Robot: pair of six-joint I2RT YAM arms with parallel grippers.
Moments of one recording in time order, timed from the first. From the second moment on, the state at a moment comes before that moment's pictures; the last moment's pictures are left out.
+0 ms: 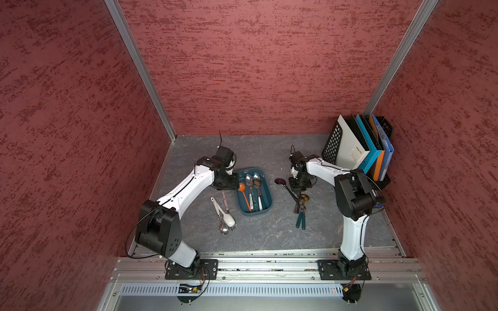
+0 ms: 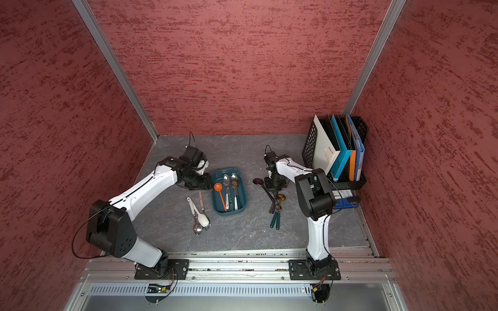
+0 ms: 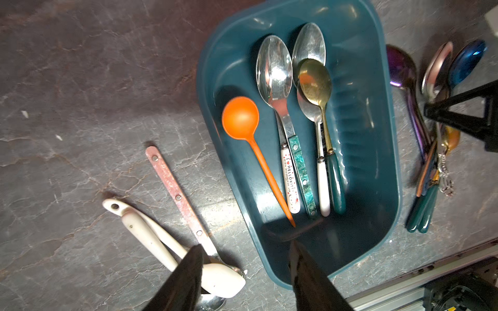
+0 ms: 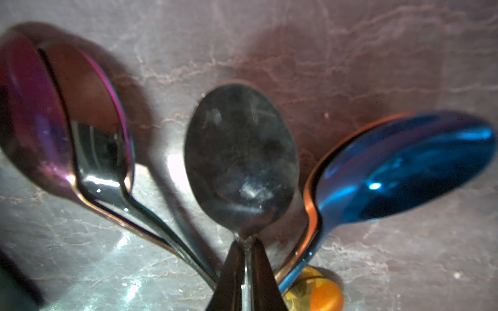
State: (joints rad) left arm -0.35 1.52 1.25 -0.96 0.16 -0.32; right arm 0.36 2.02 1.44 -0.94 -0.07 0.23
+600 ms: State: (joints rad) left arm -0.11 1.35 0.98 -0.88 0.32 -0.37; right arm 0.37 1.99 1.61 -1.08 -0.07 0.26
